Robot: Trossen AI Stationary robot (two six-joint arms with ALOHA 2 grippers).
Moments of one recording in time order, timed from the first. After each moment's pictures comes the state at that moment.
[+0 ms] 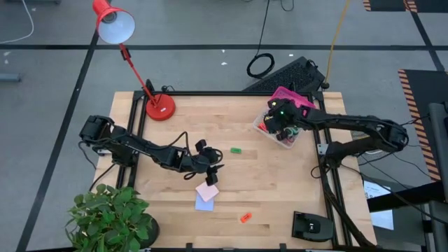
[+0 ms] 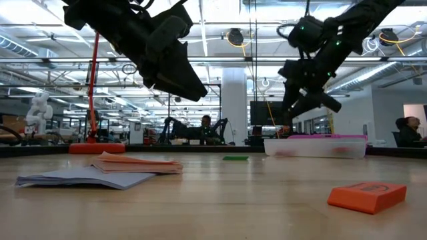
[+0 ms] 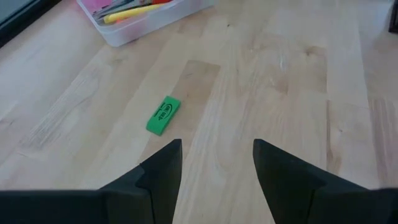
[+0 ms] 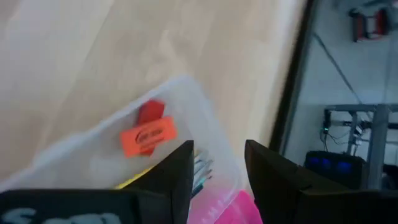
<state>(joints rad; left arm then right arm) -0.22 1.61 0.87 0.05 -0.42 -0.32 -0.48 1.25 0.65 -0.24 0.10 -1.02</state>
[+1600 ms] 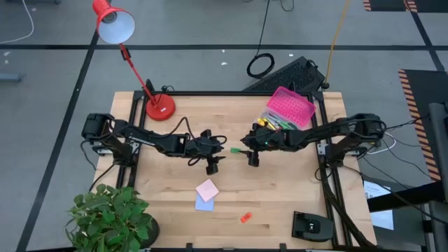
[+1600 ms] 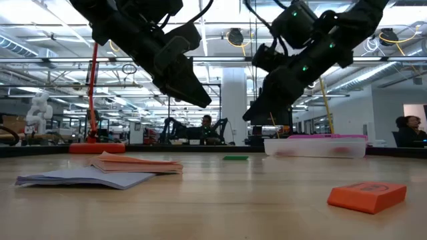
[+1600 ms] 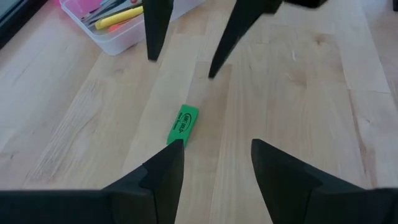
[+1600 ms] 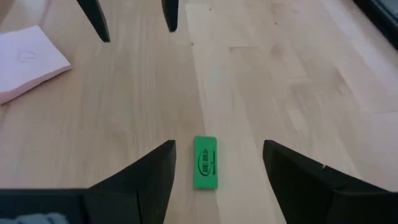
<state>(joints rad) -0.05 1.62 0.87 0.07 -0.18 -0.11 -0.08 1.53 0.65 0.22 0.08 -0.03</state>
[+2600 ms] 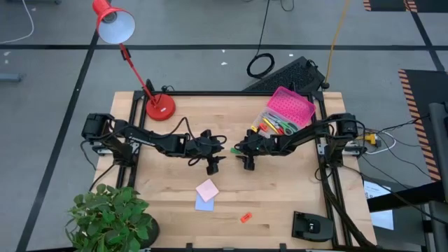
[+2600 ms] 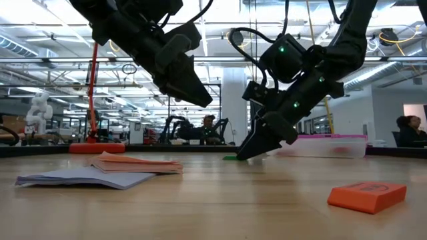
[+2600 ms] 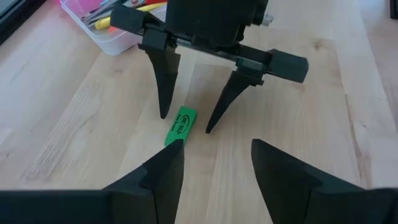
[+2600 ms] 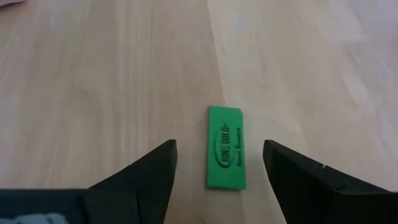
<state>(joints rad) -0.05 1.62 0.87 0.08 -0.18 -0.14 -0.09 1.81 0.65 0.43 0.07 -0.07</state>
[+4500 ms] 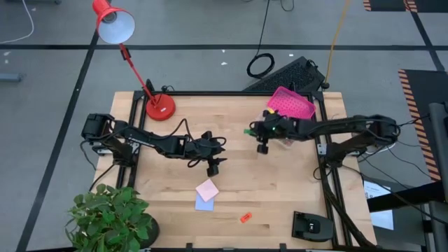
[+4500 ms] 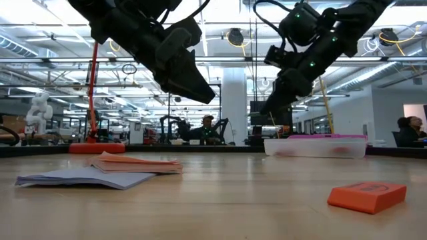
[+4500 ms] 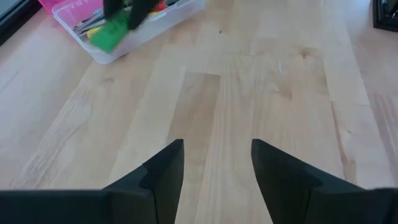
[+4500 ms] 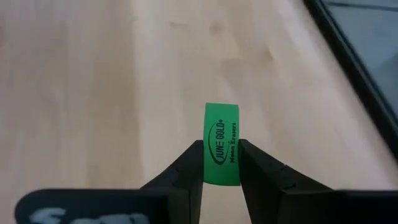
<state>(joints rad) -0.07 1.62 0.87 0.11 -0.18 -0.14 -0.23 1.37 0.65 0.00 0.08 -0.17</state>
